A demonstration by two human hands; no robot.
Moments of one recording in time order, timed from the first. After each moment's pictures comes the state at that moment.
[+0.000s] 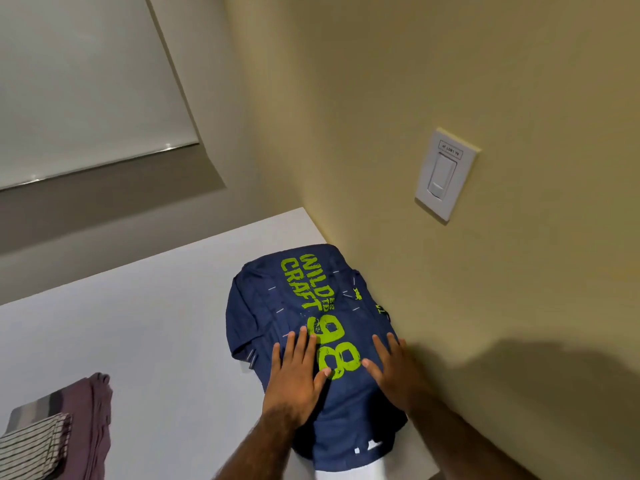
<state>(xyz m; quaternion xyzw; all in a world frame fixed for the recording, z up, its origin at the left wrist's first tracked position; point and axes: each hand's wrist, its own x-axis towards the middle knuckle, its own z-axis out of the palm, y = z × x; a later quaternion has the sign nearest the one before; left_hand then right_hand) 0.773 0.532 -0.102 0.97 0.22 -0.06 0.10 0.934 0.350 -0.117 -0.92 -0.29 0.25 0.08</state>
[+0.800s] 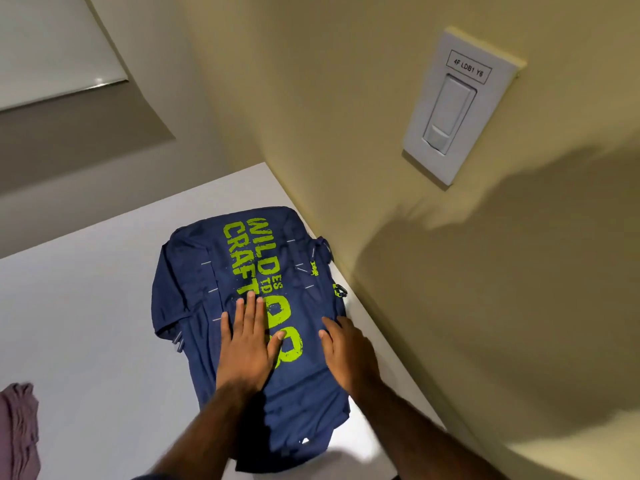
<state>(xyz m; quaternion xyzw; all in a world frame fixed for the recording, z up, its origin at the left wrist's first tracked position) 0.819 0.584 -0.164 0.96 0.26 -0.04 0.09 0.930 0.406 -0.153 -0.93 -0.26 0.18 0.19</state>
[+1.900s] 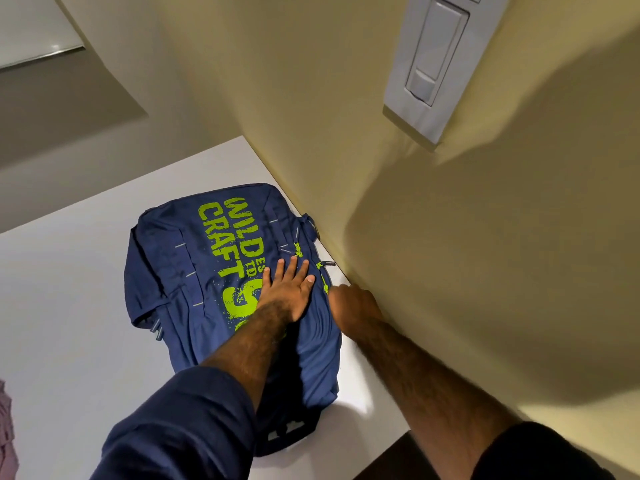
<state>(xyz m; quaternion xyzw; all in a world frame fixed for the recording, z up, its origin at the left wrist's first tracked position) 0.943 0.554 -0.164 0.93 0.21 -0.24 0.17 0.989 0.402 -0.137 -0.92 -0.36 0.13 -0.01</state>
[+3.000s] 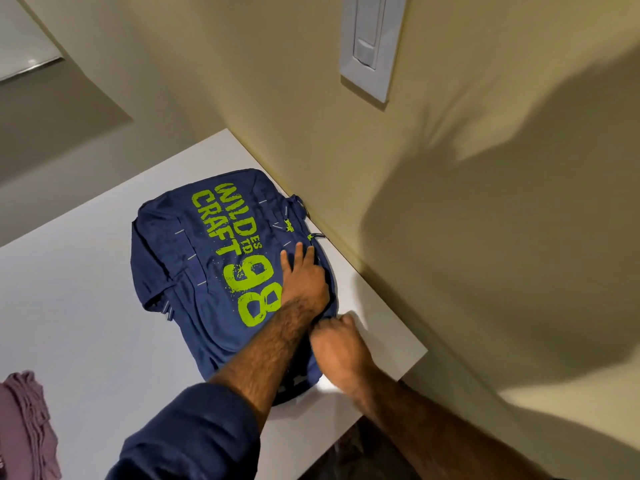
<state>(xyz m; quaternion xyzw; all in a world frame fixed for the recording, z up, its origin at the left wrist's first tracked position) 0.916 0.474 -0.121 0.97 0.14 -0.17 0.05 0.855 0.354 -0.120 -0.88 -0.44 0.15 -0.08</state>
